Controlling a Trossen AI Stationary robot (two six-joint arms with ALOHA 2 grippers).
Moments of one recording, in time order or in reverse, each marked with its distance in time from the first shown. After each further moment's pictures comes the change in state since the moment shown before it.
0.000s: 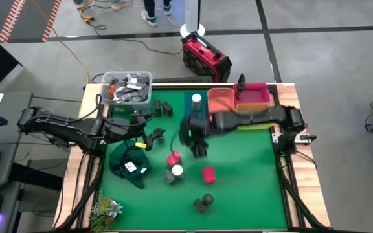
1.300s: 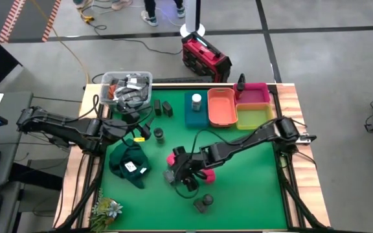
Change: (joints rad) left arm -0.018 -0.035 0.000 -0.116 -0.398 0.004; right arm 0.190 0.116 -0.220 0.604 -0.084 0.054
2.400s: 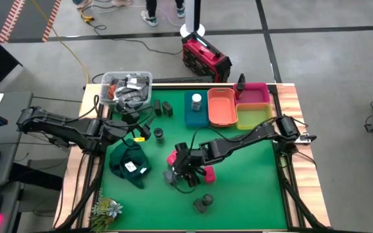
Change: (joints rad) left arm 0.000 0.000 0.000 -0.019 0.004 -0.020; right arm -0.033 -0.013 0.001 -0.083 -0.001 0.030
